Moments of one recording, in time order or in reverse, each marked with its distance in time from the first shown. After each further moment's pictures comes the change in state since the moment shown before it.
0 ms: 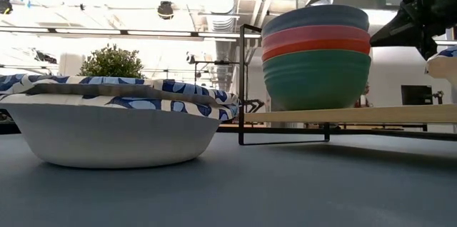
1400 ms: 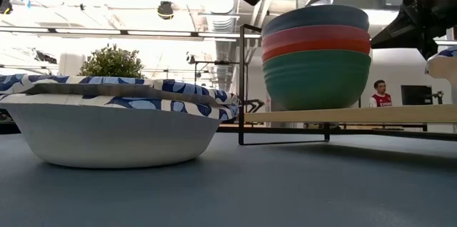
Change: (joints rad) left arm 0.044 0.133 0.001 0.163 0.017 0.003; right arm 0.000 0.000 0.000 -0.023 0.006 -0.002
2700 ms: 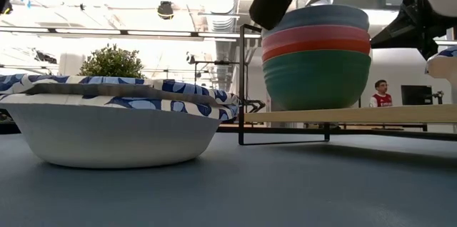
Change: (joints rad) left arm 0.014 0.063 0.000 0.065 0.142 -0.094; right arm 0.000 0.000 0.000 0.000 -0.003 0.002
